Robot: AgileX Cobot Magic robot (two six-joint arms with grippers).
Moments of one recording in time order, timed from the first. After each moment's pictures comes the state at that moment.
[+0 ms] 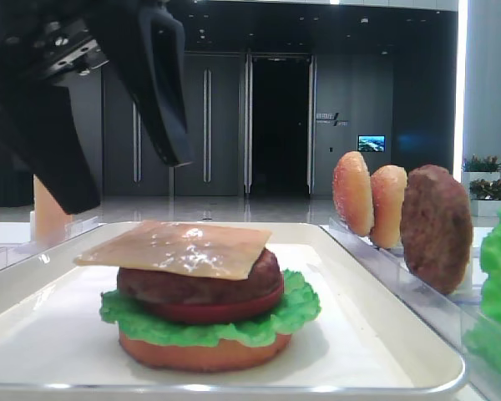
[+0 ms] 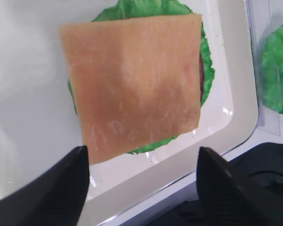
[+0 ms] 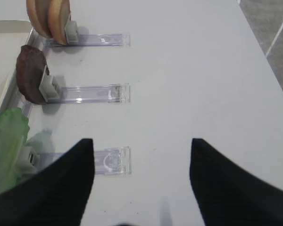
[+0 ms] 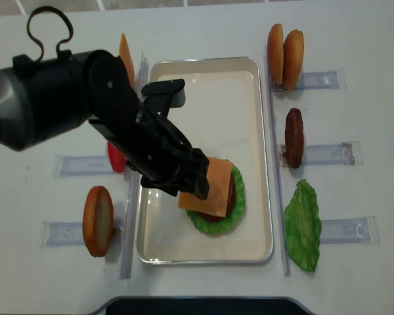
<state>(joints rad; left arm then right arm) -0.63 1.61 -0.97 -0.43 0.77 -0.08 -0.02 -0.01 -0.50 0.06 1.14 -0.07</state>
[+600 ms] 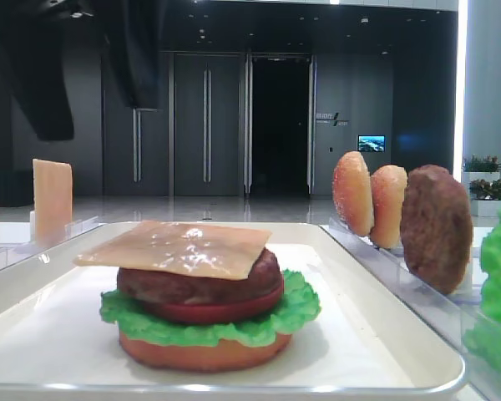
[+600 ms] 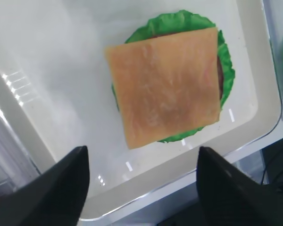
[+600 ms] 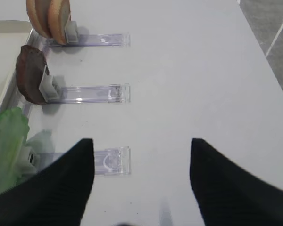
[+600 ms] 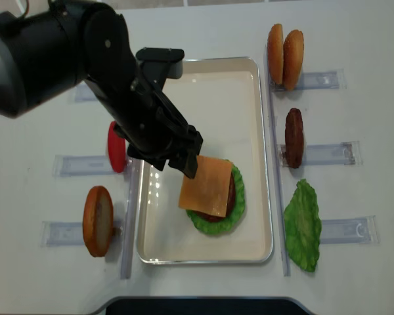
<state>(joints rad) -0.63 1.61 -1.16 -0.21 0.99 -0.19 -0.02 -0.01 -0.50 0.06 1.14 -0.07</state>
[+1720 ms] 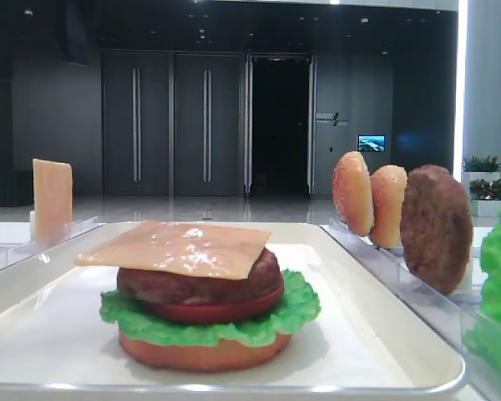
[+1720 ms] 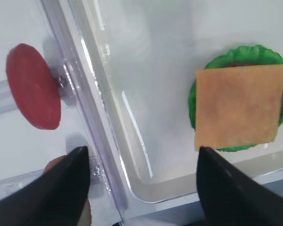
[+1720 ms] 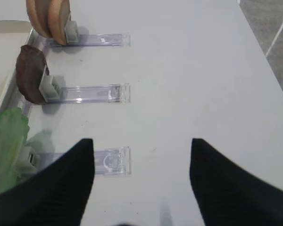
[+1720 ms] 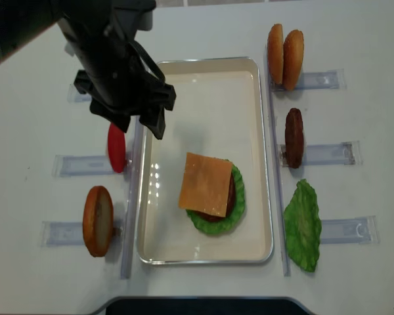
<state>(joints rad) -0.54 1.61 -1.35 0.00 1.22 -0.33 -0.02 -0.01 -0.50 0.06 1.14 -0.07</state>
